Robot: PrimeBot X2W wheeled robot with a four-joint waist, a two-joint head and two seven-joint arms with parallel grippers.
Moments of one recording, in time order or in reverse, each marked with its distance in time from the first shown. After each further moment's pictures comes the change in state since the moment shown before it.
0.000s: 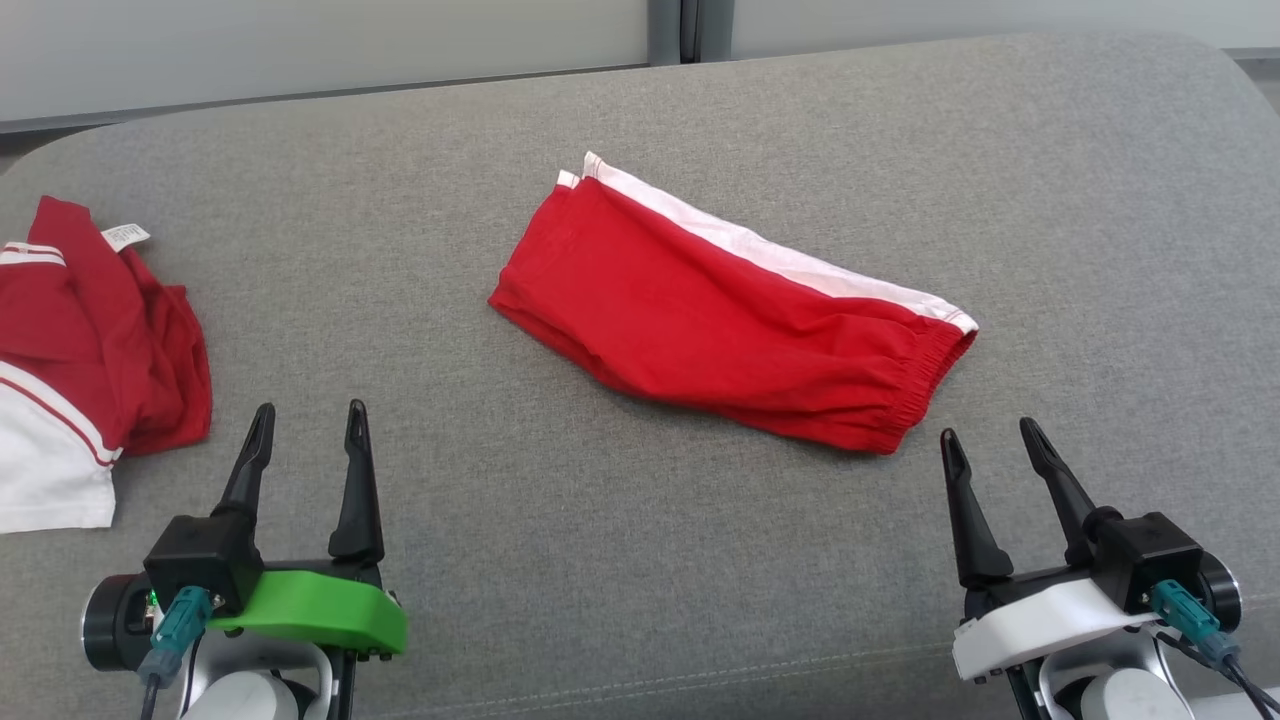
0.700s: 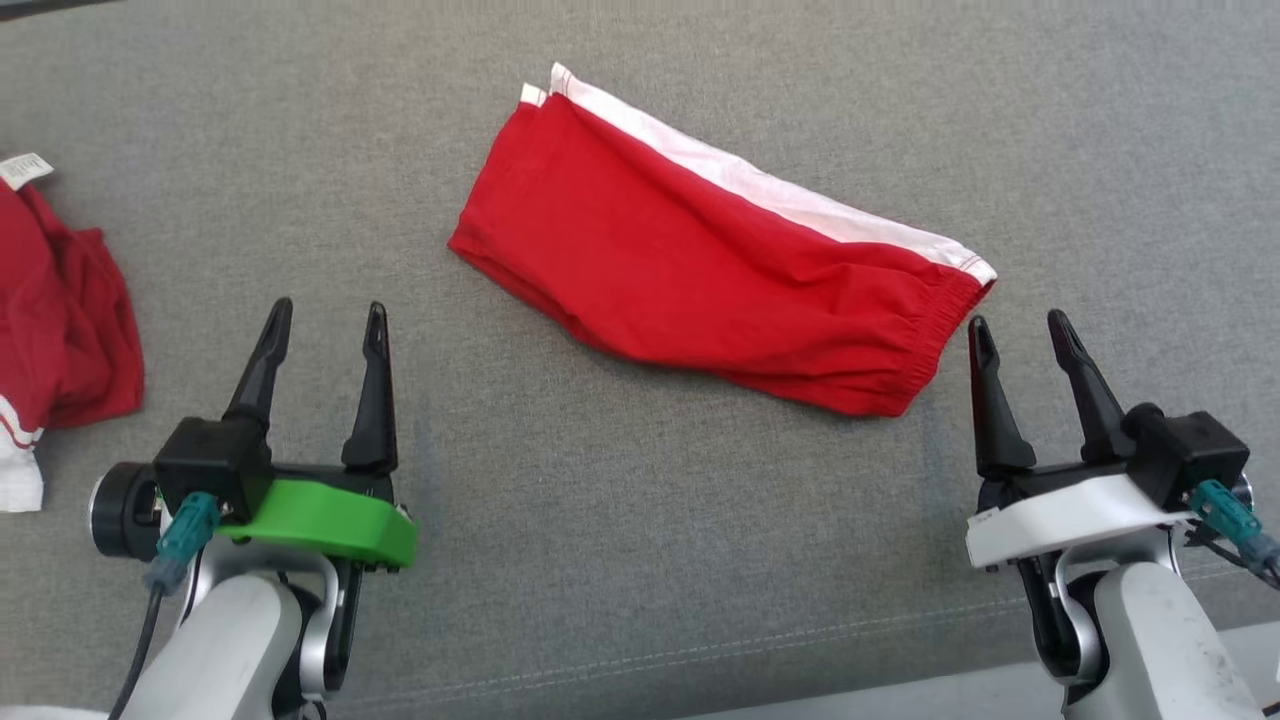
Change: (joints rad) left arm -0.202 -0.036 -0.022 0.117 0.020 -0.109 -0.014; right arm -0.207 -0.044 0.005 0.109 0.147 0.000 -0.040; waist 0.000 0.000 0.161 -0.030
